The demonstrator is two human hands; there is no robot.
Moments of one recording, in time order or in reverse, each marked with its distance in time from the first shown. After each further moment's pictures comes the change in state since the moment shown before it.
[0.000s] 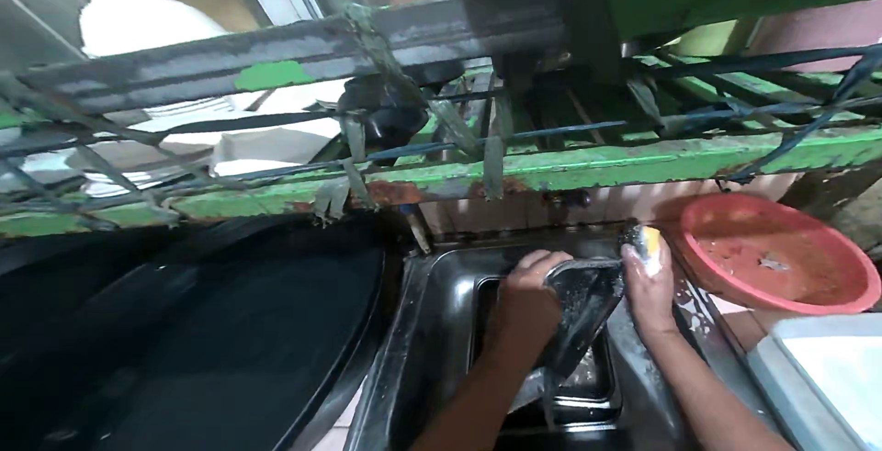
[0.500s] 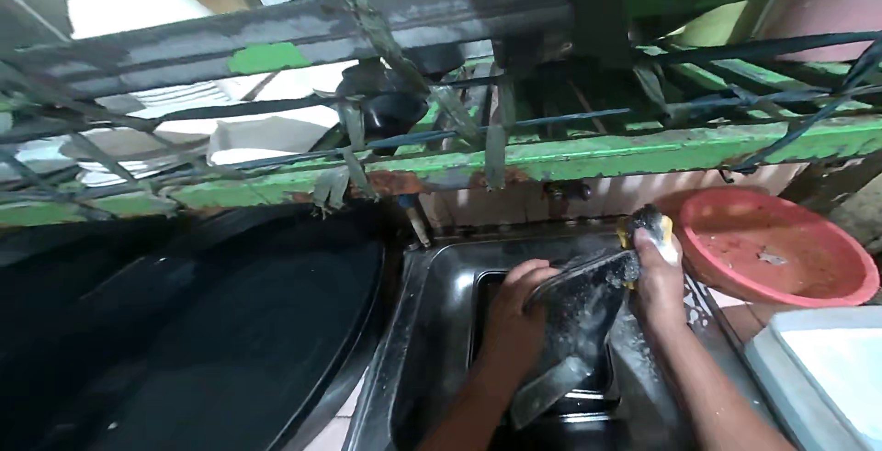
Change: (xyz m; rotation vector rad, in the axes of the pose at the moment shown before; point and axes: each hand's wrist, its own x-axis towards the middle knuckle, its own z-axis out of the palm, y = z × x) left_hand -0.031 -0.020 -0.009 -0.204 0.002 -0.015; right_hand 0.001 -0.031 -0.002 0.365 0.092 0.351
